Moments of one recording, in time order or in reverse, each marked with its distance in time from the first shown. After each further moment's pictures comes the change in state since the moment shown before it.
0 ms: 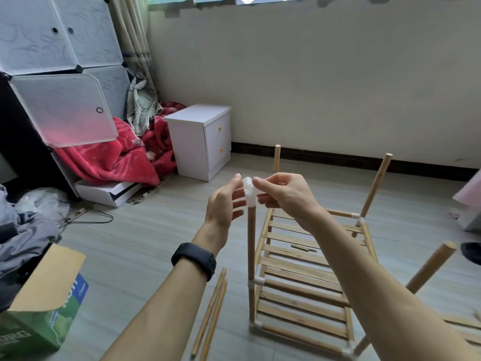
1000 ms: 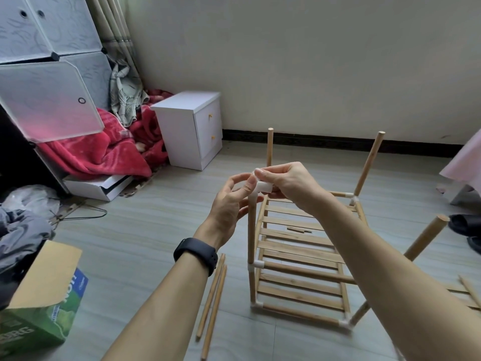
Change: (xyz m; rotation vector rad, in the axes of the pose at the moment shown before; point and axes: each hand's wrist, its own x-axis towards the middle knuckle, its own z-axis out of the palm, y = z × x) left_hand -0.006 -0.026 -0.003 -0.073 -0.300 -0.011; right_hand -0.005 0.012 -0.010 0.042 -0.037 0.144
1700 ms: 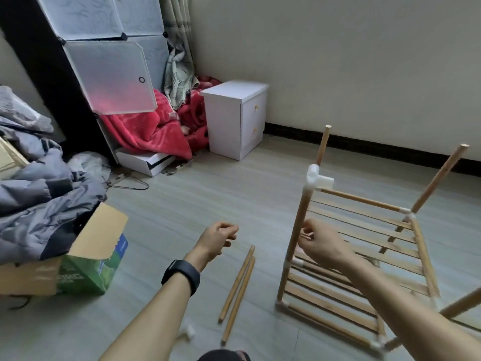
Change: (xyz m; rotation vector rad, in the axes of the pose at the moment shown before) left_hand -0.050 -0.081 -0.140 0.397 0.313 -0.369; right_hand -0.020 0.109 0.049 -0.805 -0.108 0.131
